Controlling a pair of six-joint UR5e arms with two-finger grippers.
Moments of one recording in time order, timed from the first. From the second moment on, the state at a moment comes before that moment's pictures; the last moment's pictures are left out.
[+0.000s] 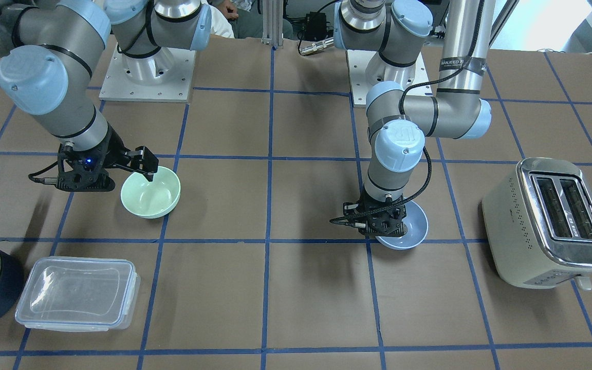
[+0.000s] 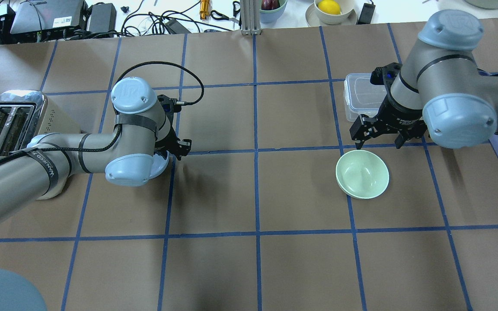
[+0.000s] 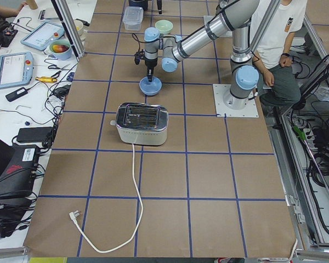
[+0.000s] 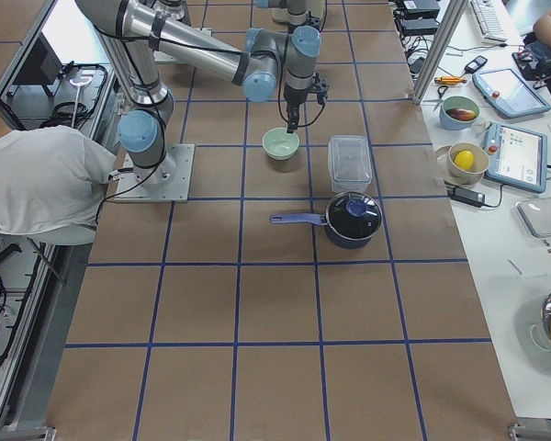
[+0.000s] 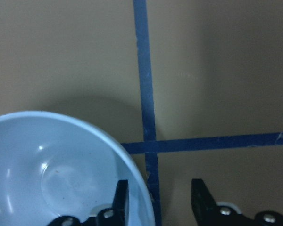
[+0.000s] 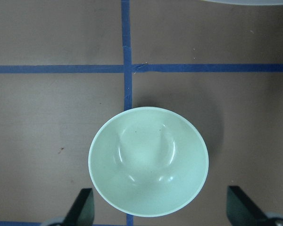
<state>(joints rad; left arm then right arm) -1.62 -1.91 -2.01 -0.73 1.63 0.02 1.45 -1.49 1.92 -1.92 -1.54 -0.13</state>
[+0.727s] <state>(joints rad) -1.90 -1.97 -1.78 -0.85 1.61 -0.38 1.38 -1.39 2.12 -2.25 -1.54 -0.21</state>
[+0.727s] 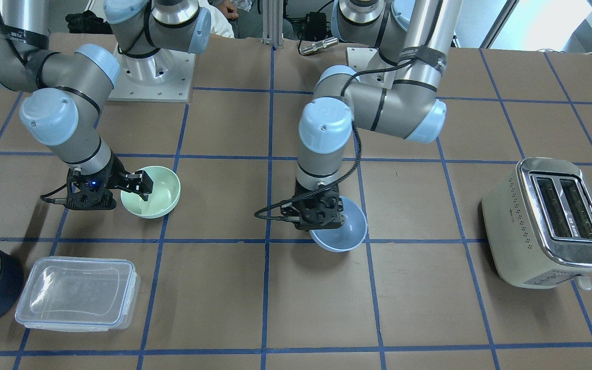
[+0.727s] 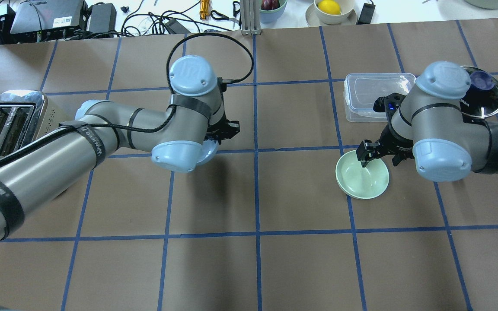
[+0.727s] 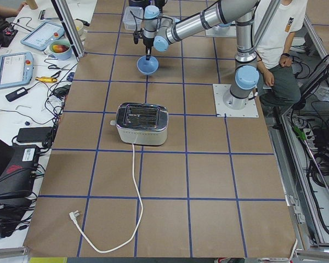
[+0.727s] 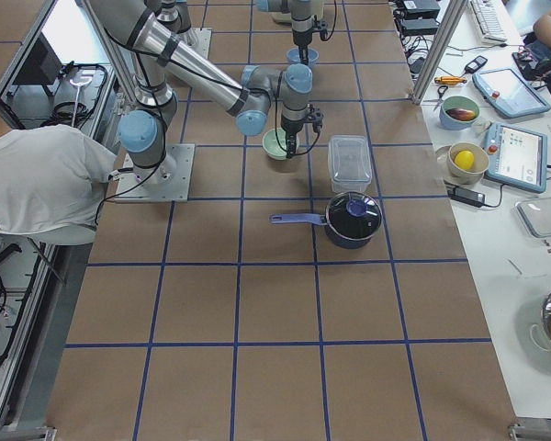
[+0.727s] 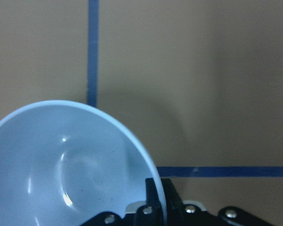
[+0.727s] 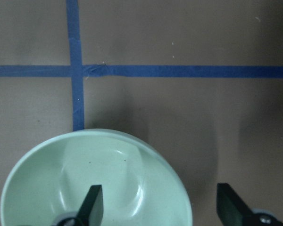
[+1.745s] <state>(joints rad) -2.03 -2.05 -1.69 -0.77 1.53 -0.53 1.34 -1.36 2.05 -2.22 -1.59 -0.22</state>
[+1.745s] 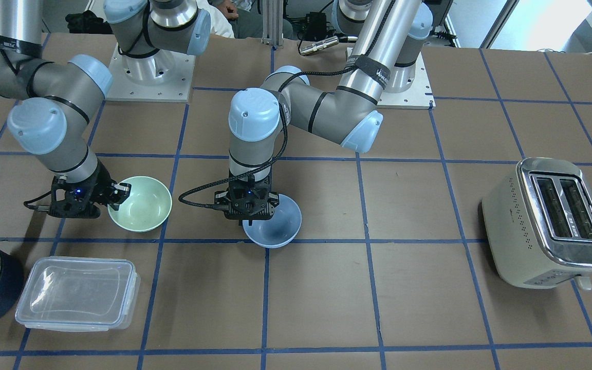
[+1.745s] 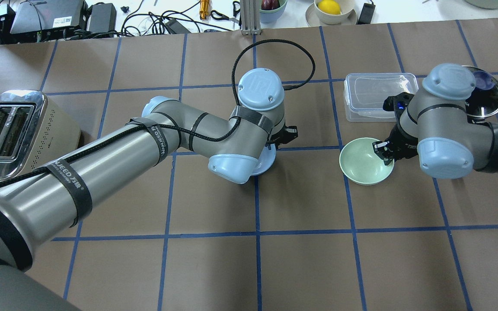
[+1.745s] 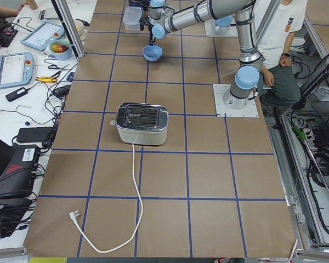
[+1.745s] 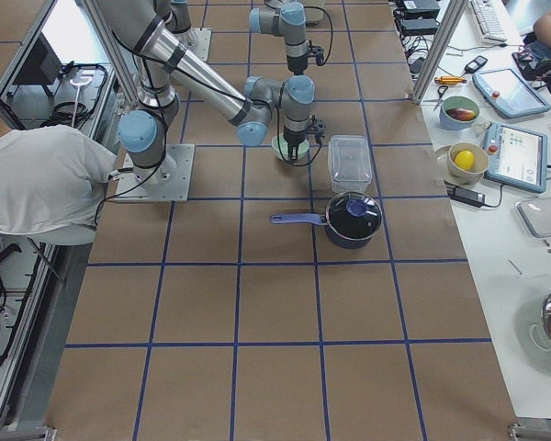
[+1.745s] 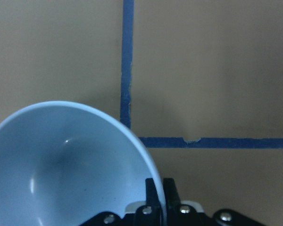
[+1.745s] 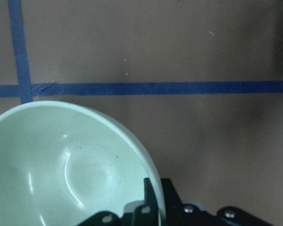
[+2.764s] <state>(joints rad) -1.60 -1.71 -1.54 -1.37 1.57 -0.02 1.69 -1.27 1.71 -1.98 -1.39 0.32</state>
